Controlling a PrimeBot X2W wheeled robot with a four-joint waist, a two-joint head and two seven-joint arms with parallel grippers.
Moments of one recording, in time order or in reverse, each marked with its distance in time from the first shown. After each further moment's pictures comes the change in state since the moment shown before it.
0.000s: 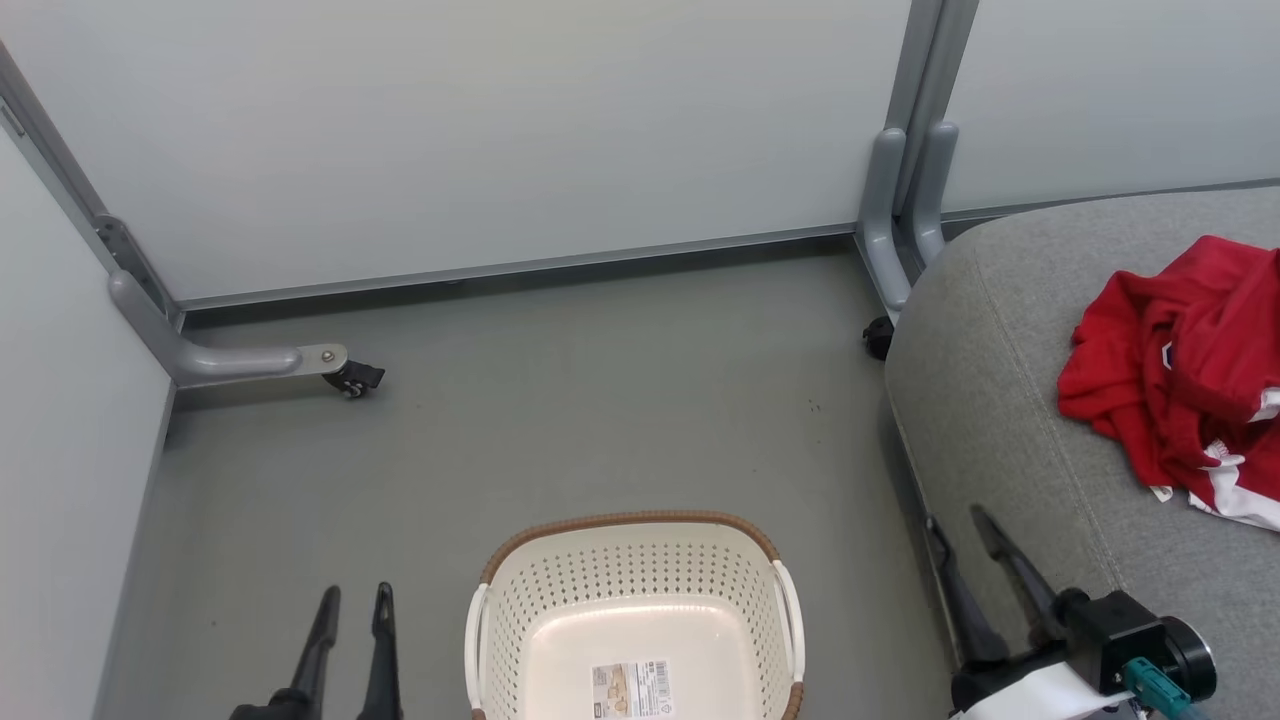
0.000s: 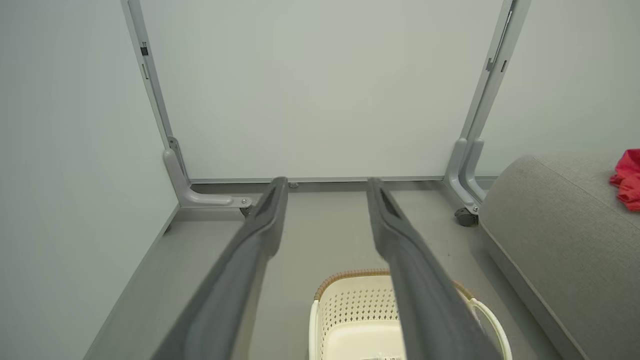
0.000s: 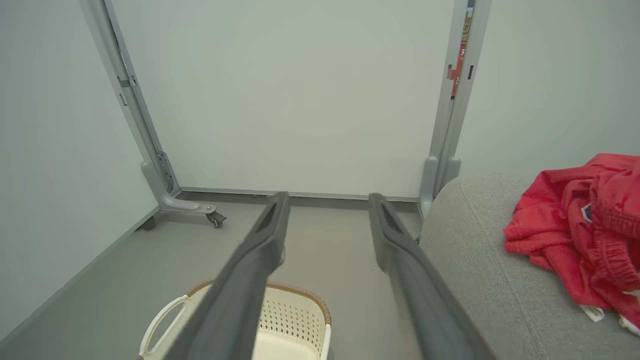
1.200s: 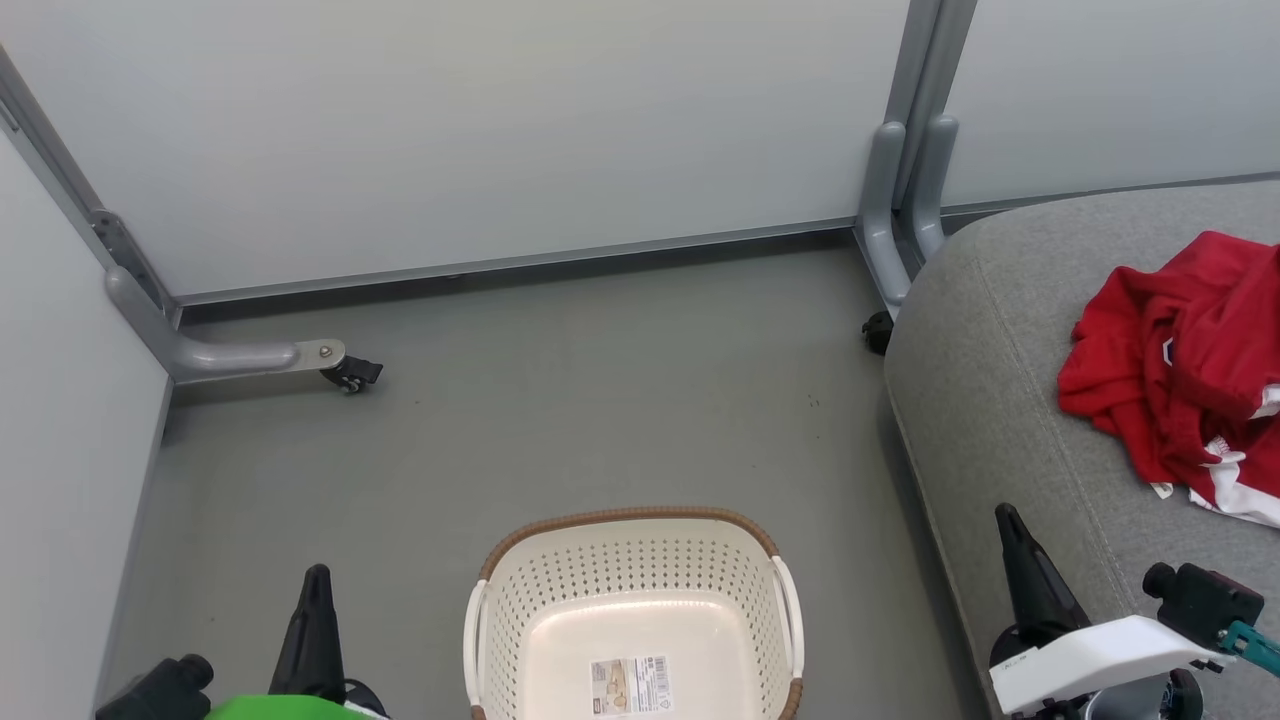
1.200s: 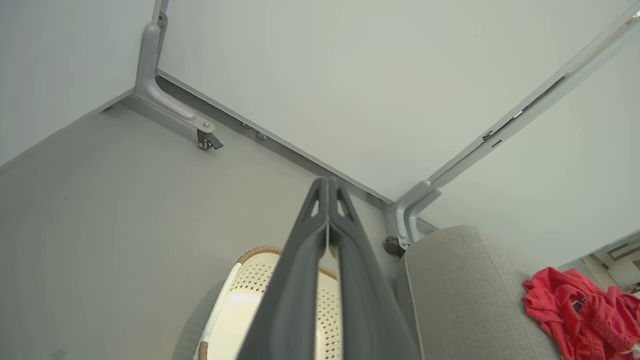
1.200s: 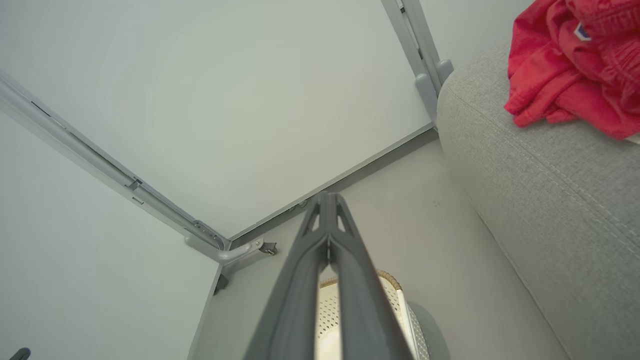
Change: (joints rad) left arm -0.100 0.020 0.033 0.101 -0.583 -0.038 0.114; right arm -0.051 -0.017 -0.036 0.092 0.597 0.000 0.114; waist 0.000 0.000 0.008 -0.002
